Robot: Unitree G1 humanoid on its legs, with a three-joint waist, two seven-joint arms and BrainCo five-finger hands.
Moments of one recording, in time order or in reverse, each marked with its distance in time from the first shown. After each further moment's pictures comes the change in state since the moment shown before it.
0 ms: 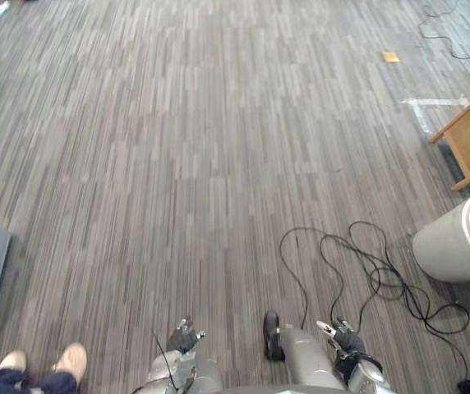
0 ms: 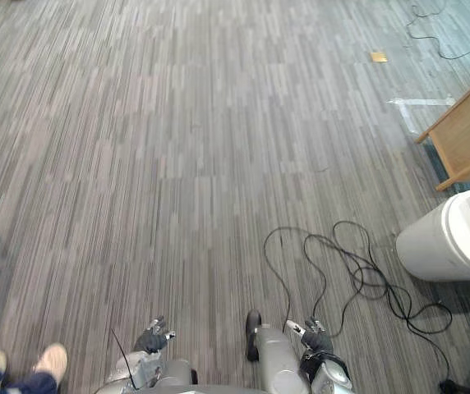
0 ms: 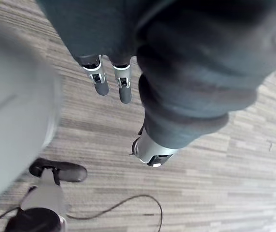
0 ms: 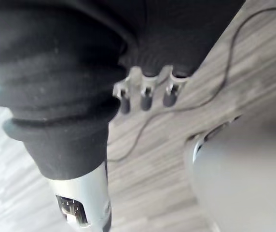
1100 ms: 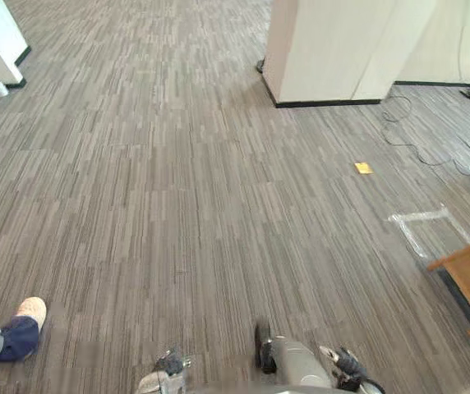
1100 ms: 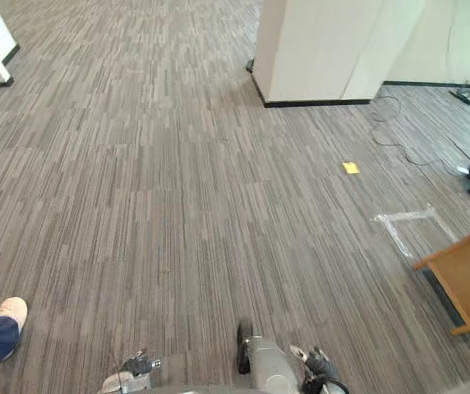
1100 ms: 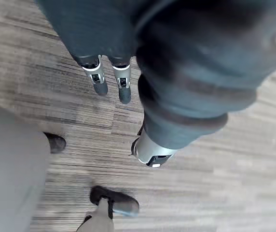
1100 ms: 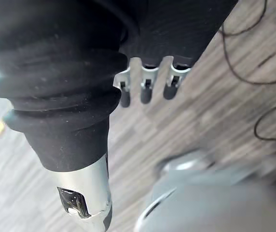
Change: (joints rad) left arm -0.001 -0.050 0.490 0.324 0.232 0.046 -0.001; right arm 0.151 0.109 -0.354 0.116 -0.138 0.049 0.018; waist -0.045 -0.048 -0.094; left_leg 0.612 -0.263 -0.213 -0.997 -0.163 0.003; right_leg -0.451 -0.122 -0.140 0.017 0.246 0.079
